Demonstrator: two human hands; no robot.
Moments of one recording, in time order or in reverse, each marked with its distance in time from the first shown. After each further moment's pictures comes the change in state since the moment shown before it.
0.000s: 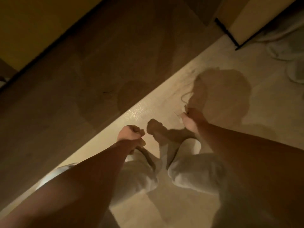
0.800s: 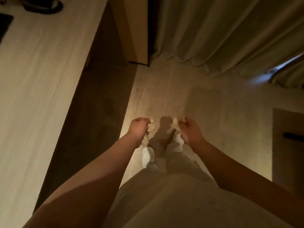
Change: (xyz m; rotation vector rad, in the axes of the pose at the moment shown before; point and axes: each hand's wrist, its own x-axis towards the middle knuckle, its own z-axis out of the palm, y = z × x) left_hand -0.412 0.057 -0.114 0.047 -0.403 0.335; right_hand -0.525 -0.010 -0.071 1.225 0.466 0.248
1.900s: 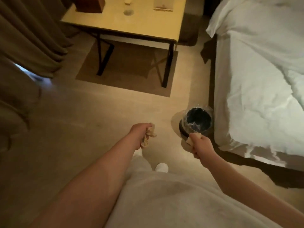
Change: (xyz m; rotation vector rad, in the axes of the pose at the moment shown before) left_hand -0.367 -0.481 0.417 1.395 -0.820 0.060; right_hand -0.552 0.567 -0.148 1.272 1.083 0.583
